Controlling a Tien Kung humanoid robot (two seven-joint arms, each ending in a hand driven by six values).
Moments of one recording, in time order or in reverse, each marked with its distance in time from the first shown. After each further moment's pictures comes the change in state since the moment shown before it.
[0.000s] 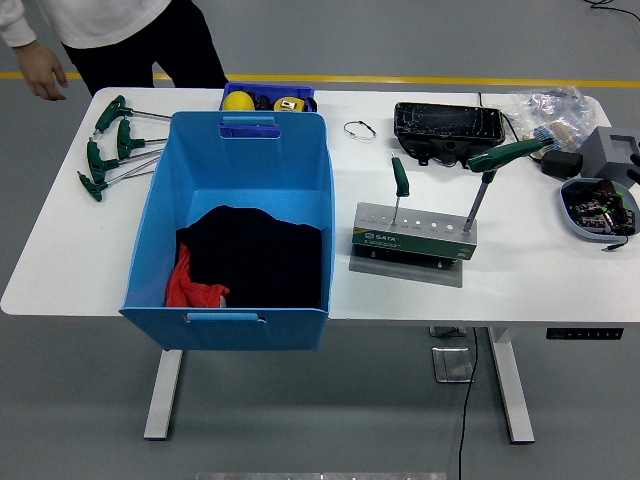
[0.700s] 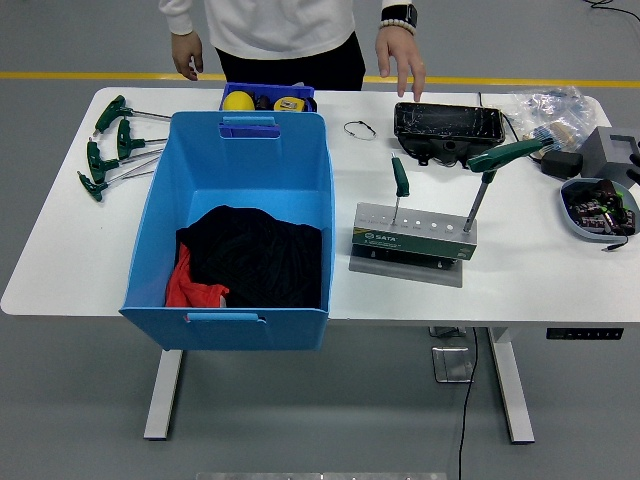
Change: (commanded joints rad) left arm 0.000 0.001 0.071 0.000 -0.074 -0.008 -0.013; right arm -0.001 0.001 0.001 -0.001 -0.001 0.002 0.000
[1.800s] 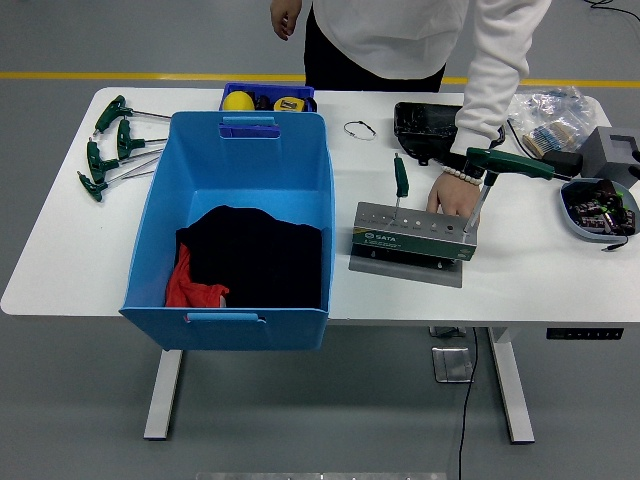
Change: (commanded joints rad) left arm 0.002 -0.003 -0.083 0.000 0.089 0.005 0.022; right arm 0.004 -0.006 0.007 0.017 -0.039 -0.010 0.009
